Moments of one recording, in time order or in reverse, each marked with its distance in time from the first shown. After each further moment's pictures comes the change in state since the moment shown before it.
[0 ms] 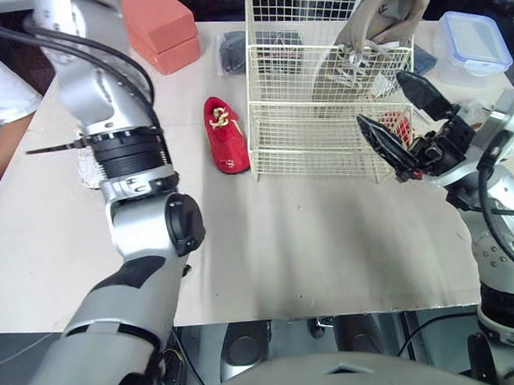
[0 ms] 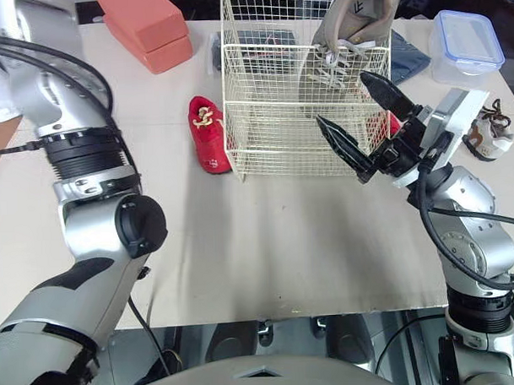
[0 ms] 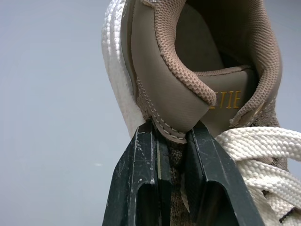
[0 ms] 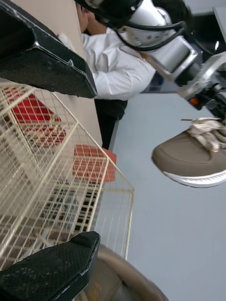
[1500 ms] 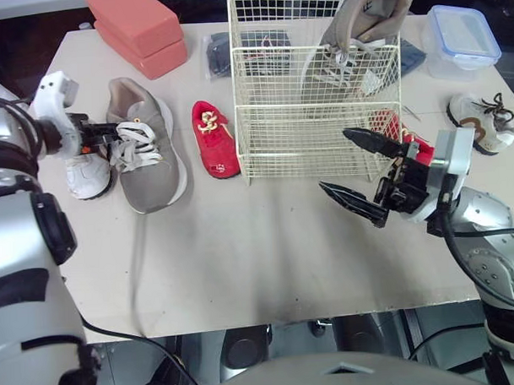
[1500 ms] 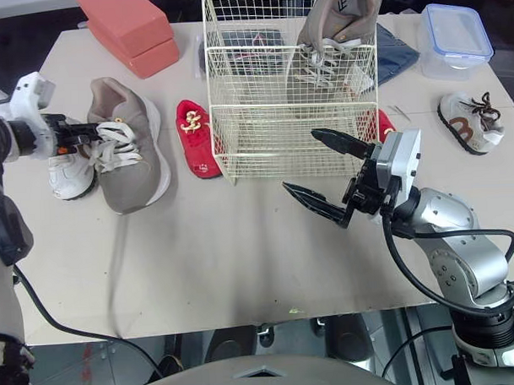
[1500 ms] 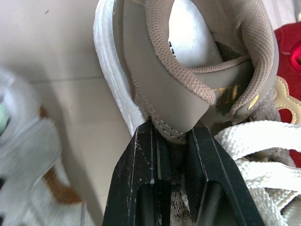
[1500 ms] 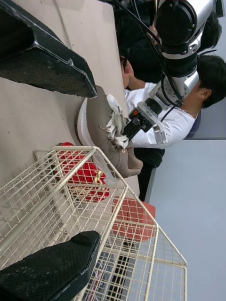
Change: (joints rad) left arm -0.063 0.678 -0.310 0.899 0.311 0.903 -0.676; right arm 0.066 -0.083 0.139 -0.049 -0.012 0.076 0.157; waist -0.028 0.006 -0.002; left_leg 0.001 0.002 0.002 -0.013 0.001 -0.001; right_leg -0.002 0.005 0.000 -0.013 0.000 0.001
